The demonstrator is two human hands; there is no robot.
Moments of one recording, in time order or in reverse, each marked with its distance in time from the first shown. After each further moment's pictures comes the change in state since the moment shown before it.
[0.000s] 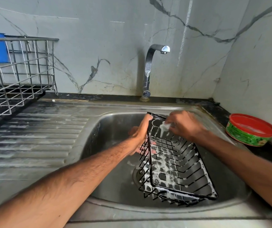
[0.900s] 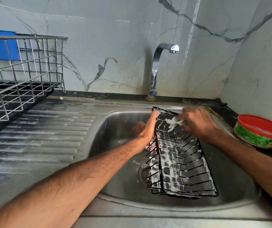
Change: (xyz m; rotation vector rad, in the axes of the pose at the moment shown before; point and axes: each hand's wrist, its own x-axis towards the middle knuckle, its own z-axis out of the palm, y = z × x) left_hand 0.004 -0.003 0.000 -0.067 0.251 0.141; right_hand -0.008 0.003 -0.017 -0.193 0.060 0.038
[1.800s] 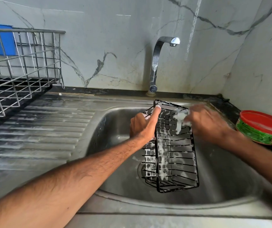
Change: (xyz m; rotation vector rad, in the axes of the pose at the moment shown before) left_hand 0.013 -0.013 0.005 0.155 0.257 0.298; right_hand -0.028 0.002 -0.022 -0.064 -0.085 -0.019
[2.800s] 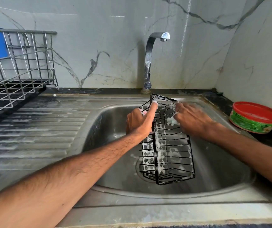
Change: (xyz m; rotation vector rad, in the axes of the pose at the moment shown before) left_hand -0.012 0.013 -0.006 0.003 0.004 0.046; right_hand 0.006 -0.020 0.013 -0.237 -0.085 -0.101
